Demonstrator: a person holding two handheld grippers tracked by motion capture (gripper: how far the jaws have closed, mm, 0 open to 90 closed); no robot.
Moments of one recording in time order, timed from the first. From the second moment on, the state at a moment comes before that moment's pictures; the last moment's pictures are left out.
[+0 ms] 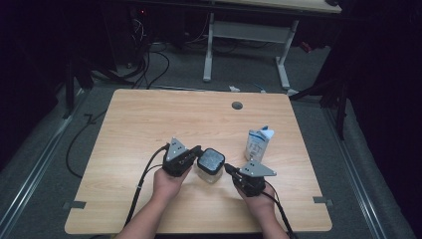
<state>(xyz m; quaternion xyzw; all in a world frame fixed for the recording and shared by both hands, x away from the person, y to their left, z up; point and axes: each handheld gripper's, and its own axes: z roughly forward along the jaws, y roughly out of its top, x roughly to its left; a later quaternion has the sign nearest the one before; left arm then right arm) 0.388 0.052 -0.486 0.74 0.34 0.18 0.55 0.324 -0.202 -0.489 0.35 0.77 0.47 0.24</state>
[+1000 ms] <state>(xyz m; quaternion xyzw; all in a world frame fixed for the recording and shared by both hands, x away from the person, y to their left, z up) 0.380 0.056 -0.483 0.74 0.34 0.19 0.55 0.319 -0.180 -0.476 0.32 0.78 0.49 0.24</state>
